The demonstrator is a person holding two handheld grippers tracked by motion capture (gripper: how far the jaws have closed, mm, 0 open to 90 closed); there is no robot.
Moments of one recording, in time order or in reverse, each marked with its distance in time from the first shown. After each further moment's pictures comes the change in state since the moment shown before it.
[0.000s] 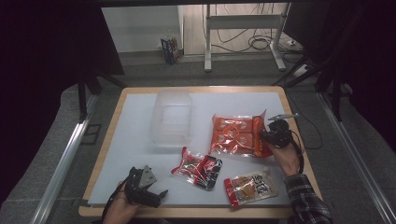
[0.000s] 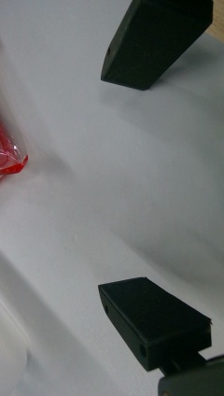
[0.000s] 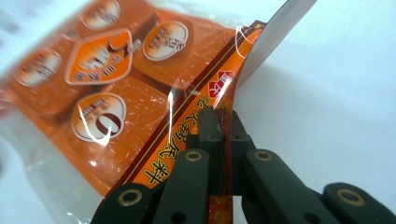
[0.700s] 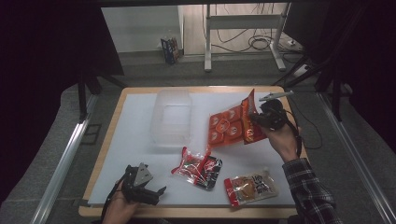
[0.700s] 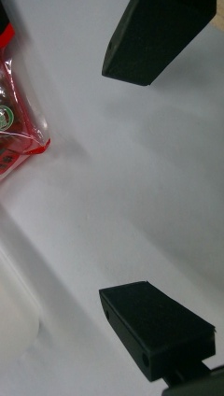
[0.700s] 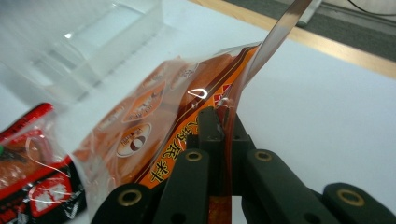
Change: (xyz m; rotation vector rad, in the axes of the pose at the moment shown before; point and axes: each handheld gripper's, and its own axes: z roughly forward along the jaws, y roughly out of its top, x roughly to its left) left arm 0.006 0.000 -0.008 -0.063 0.029 -0.047; right arm 0.041 0.075 -0.042 -0.063 0.061 -0.140
